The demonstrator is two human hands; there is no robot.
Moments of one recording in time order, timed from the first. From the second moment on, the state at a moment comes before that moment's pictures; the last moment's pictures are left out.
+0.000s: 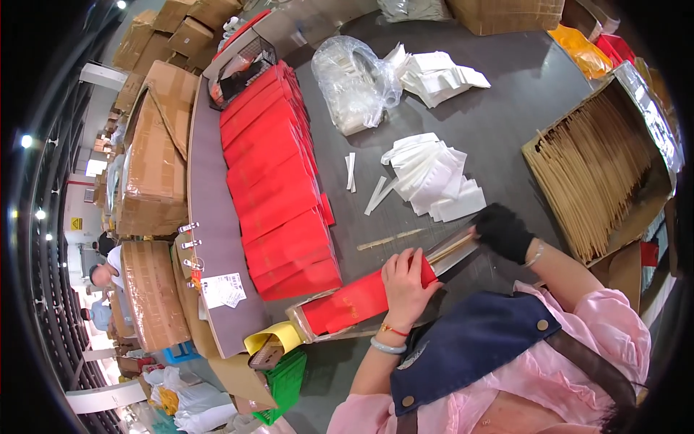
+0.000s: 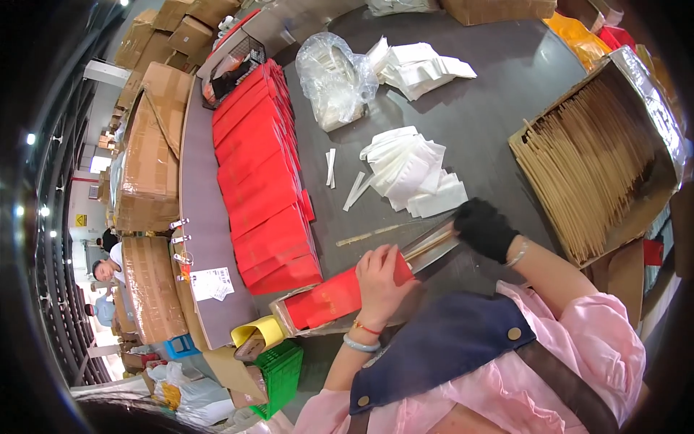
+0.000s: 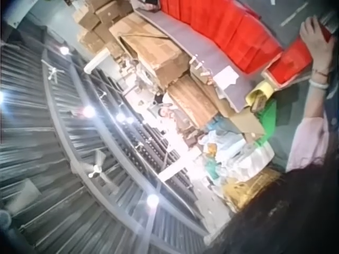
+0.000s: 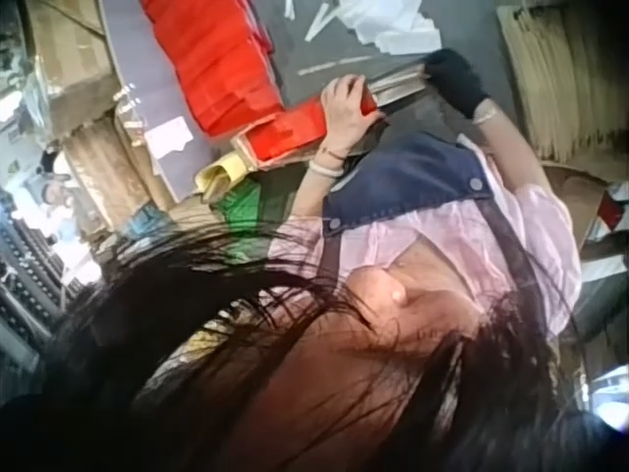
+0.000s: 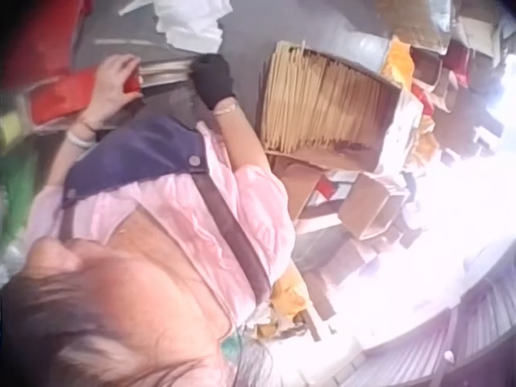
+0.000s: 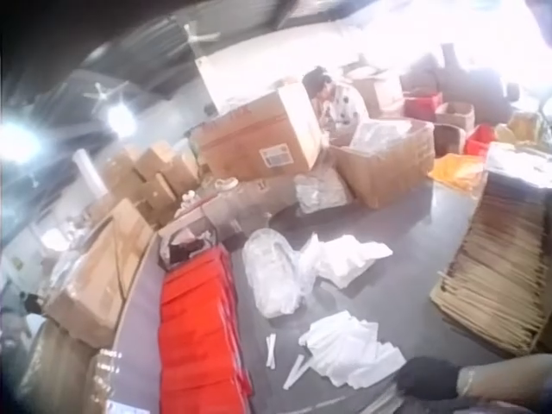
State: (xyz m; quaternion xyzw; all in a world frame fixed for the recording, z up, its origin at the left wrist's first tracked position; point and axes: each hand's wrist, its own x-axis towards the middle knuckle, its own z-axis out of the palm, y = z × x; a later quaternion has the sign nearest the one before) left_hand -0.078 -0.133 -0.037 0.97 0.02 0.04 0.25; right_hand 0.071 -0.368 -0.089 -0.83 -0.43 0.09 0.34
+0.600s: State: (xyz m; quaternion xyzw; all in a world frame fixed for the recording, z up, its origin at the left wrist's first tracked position) left_hand -0.028 -0.018 0.046 0.98 -0.07 0.06 0.16; right_hand 0.063 -0.368 -0.010 -0.91 -0.30 0.03 0.29
